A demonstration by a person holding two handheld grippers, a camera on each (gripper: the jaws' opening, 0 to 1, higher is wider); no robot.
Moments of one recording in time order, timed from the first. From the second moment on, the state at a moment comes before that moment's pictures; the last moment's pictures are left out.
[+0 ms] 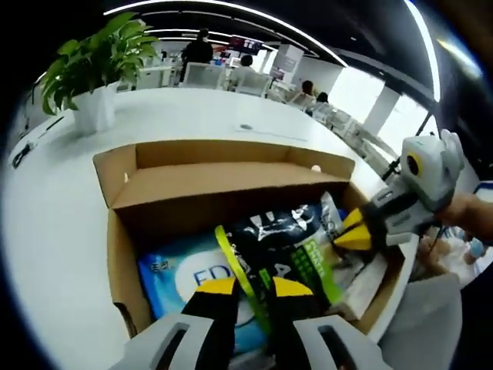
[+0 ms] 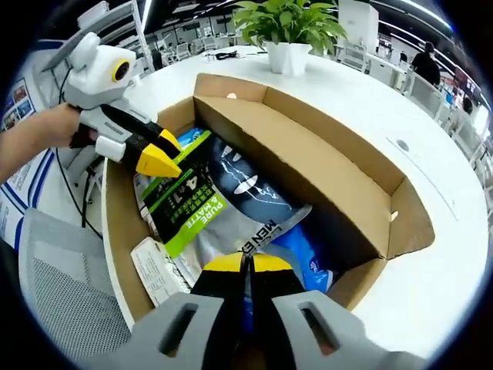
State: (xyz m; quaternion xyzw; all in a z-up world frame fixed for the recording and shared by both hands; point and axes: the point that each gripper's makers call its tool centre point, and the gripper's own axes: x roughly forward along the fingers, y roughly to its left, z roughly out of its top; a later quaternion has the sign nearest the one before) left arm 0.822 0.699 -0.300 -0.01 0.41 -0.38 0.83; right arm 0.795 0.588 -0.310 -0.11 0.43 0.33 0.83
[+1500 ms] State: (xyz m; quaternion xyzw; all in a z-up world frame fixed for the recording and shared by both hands) left arm 0.823 0.682 -0.244 0.04 0.38 -0.38 0.84; right arm 0.792 0.577 -0.250 0.00 0.41 0.29 0.87
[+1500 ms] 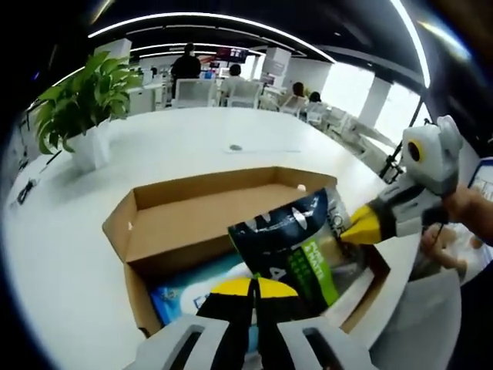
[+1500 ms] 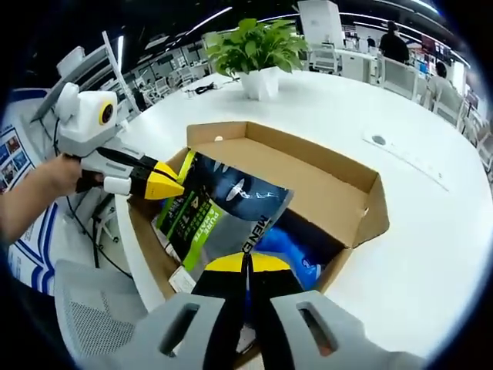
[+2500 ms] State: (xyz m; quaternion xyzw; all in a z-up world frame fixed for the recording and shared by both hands) left arm 0.813 0.608 -0.224 0.05 0.37 -0.43 0.82; right arm 0.775 0.505 -0.224 0.02 0.41 0.25 0.88
